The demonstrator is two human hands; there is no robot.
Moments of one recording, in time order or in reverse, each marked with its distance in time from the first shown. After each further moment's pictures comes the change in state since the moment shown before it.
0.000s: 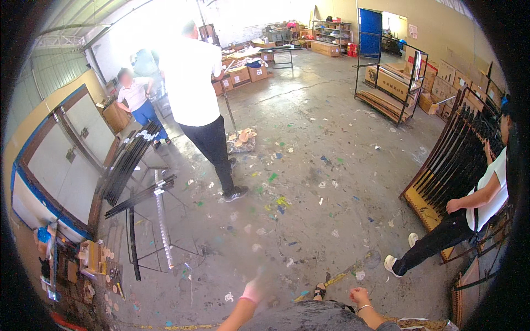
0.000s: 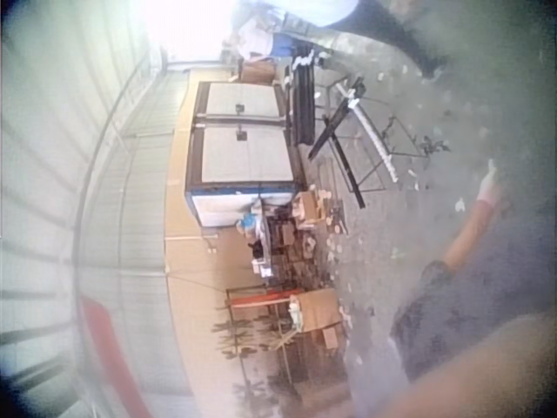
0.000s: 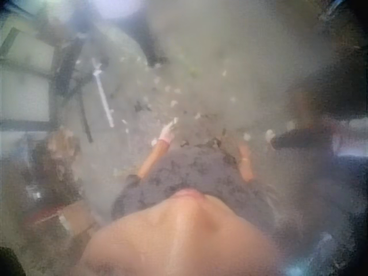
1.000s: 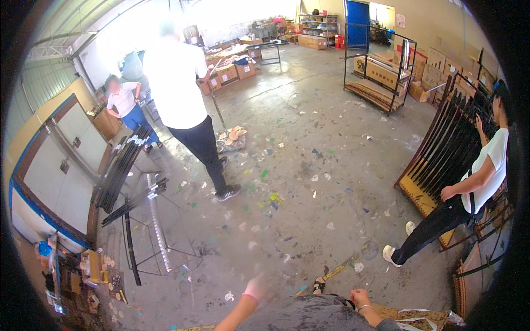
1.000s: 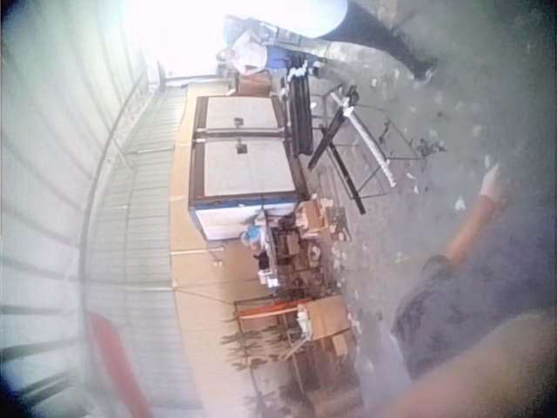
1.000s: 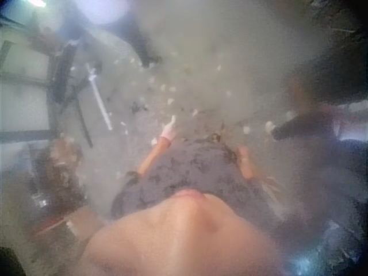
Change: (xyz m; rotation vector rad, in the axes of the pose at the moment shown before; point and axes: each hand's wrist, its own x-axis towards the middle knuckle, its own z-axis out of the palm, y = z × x) left_hand 0.014 -0.015 0.018 0.037 -0.068 -0.123; right_hand 0.006 0.059 -0.016 0.122 -0.031 0.085
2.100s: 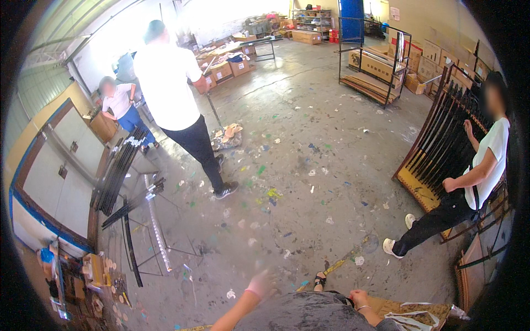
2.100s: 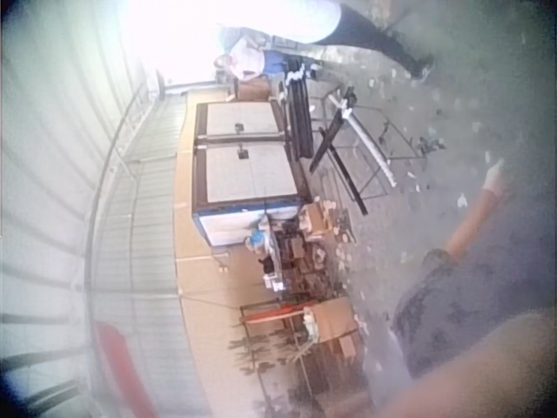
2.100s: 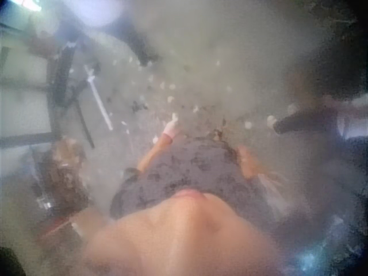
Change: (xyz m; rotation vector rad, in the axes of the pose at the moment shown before) left_hand -0.011 0.023 0.028 0.121 -0.089 -0.076; right_hand -0.012 0.031 0.006 0.121 0.098 0.067
